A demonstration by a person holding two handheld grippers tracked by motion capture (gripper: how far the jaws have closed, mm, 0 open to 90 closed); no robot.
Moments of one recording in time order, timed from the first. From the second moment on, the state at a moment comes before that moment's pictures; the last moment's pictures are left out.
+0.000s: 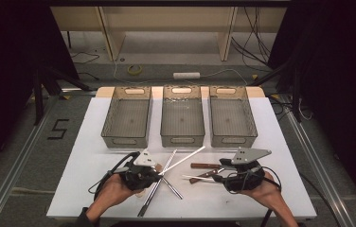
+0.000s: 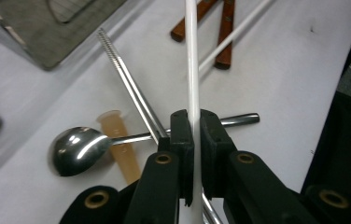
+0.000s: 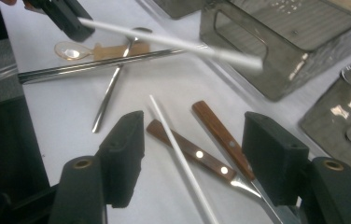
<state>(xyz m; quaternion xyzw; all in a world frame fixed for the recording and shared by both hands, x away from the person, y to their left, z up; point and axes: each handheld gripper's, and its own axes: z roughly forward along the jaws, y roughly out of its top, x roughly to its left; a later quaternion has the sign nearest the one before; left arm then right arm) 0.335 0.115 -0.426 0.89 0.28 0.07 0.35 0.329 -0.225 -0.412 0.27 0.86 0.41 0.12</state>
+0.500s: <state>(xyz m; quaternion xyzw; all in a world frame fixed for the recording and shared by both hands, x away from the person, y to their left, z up) 0.362 0.154 -0.413 0.84 0.36 0.09 0.39 0.312 -0.243 -0.426 0.33 0.81 0.47 0.13</state>
